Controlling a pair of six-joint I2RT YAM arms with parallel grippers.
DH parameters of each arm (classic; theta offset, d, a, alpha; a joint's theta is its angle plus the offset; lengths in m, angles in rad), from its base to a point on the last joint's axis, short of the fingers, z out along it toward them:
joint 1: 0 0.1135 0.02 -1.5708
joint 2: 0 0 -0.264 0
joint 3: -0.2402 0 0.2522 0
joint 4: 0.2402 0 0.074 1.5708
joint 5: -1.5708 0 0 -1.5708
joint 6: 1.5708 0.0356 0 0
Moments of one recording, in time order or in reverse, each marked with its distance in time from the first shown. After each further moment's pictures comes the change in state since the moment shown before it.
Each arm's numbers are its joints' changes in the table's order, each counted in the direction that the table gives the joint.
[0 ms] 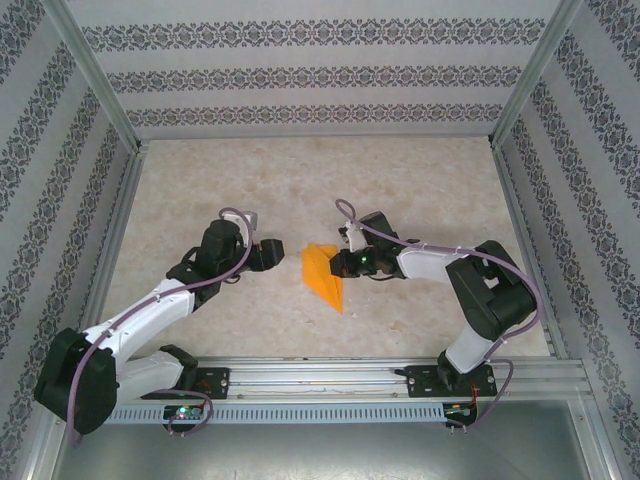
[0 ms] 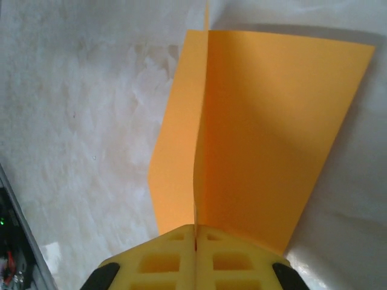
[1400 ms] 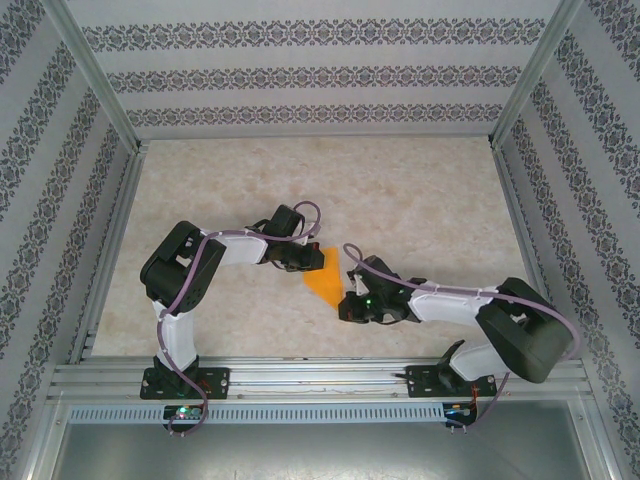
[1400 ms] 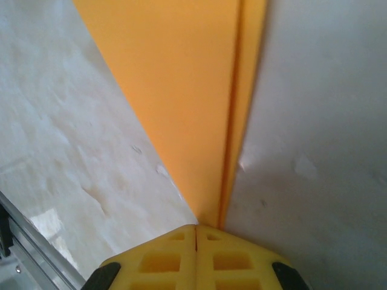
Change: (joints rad) left arm -0.096 0.832 -0.434 0.003 -0.388 -0.003; right arm 0.249 -0.275 0.297 0.098 -0.181 0.331
